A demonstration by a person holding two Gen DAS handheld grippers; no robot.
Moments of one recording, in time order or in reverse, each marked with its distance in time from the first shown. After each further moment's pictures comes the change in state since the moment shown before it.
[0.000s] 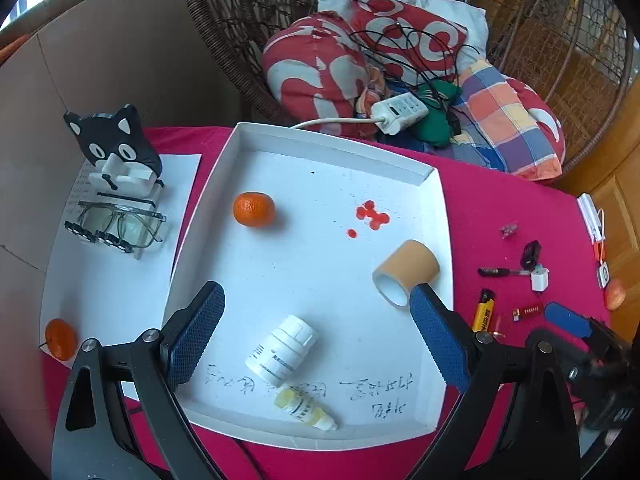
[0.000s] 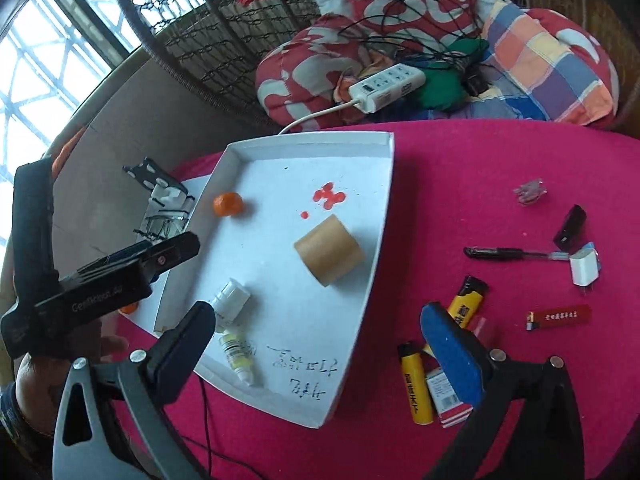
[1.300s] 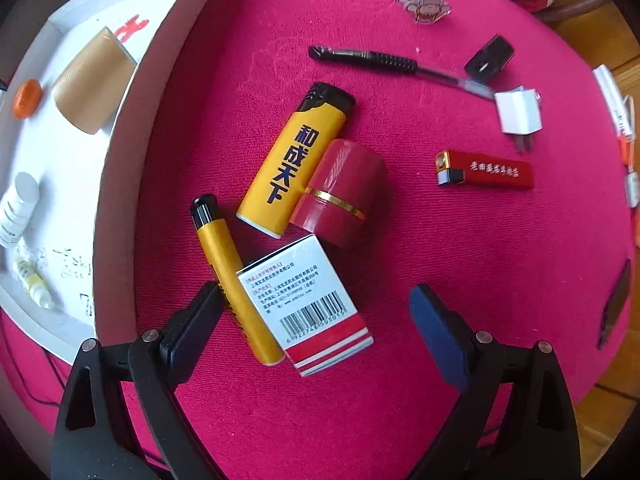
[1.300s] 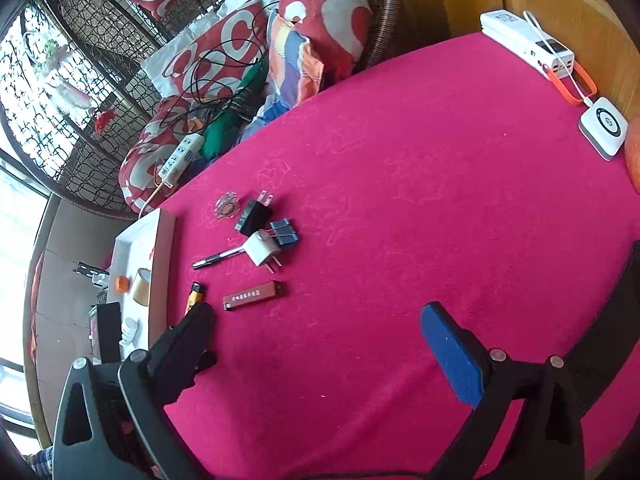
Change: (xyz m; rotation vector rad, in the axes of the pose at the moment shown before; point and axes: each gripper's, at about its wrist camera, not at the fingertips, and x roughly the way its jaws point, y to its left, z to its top) left arm 0.127 -0.223 -0.094 0.065 0.414 0.096; right arm -0.124 -0.282 -0.036 0.302 -0.031 -0.061
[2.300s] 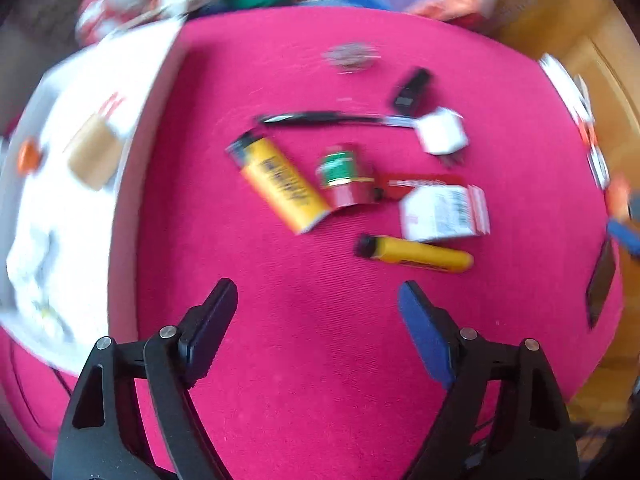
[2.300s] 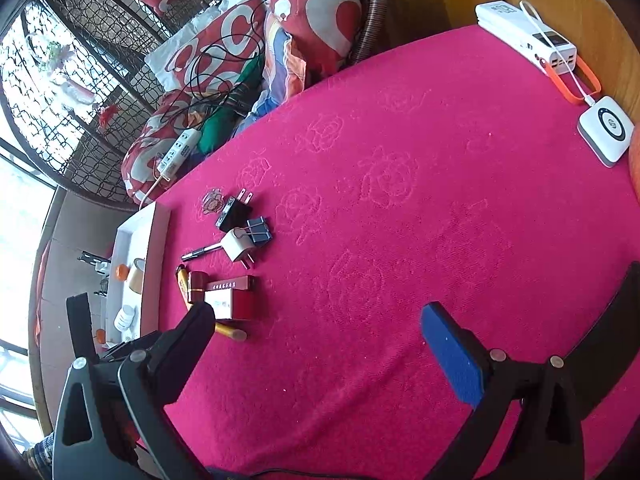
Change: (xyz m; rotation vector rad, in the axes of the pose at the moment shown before) left arm -0.044 -0.021 0.000 0.171 -0.180 -0.073; right arm -0.002 -0.032 0.010 -0.025 0.034 0.043
